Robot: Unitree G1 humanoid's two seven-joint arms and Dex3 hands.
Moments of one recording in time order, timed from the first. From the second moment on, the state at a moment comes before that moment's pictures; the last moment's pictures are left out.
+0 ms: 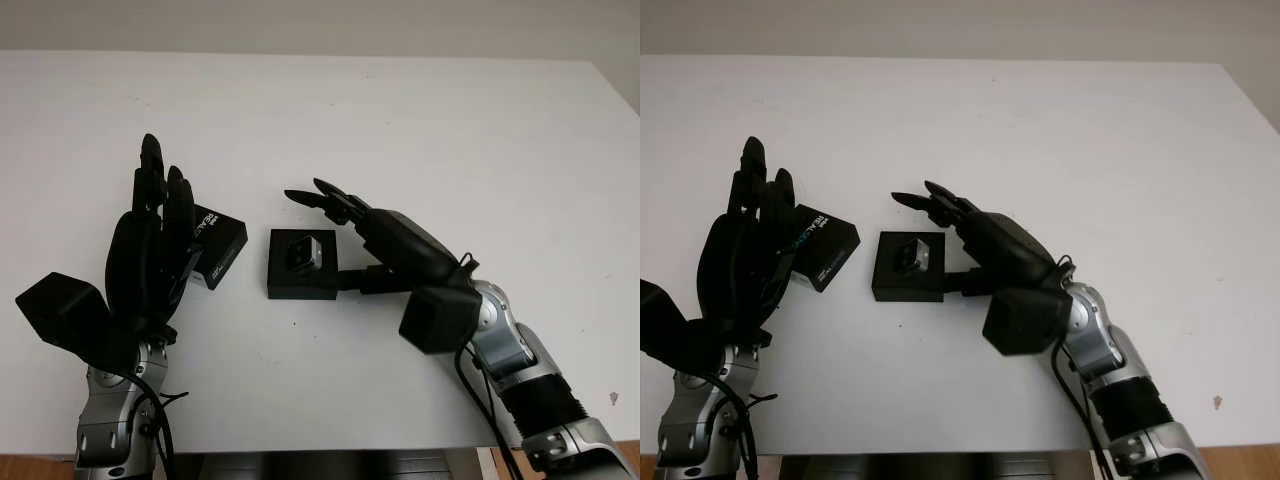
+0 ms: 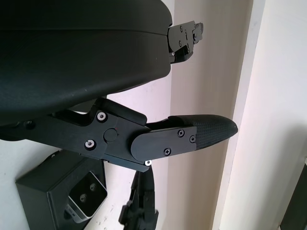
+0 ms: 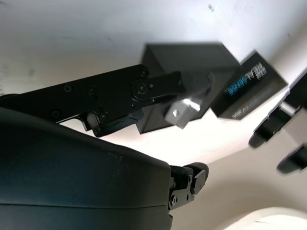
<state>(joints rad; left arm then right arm) -0.07 0.11 0.18 -0.24 -0.25 0.07 -0.11 -0.40 -0.40 0.22 0.29 -0.48 -0.58 0.19</state>
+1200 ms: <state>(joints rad) -0.07 0.12 0.18 -0.26 -0.25 0.08 -0.11 -0.42 -0.60 0.31 0.21 -0.71 -0.63 0.23</state>
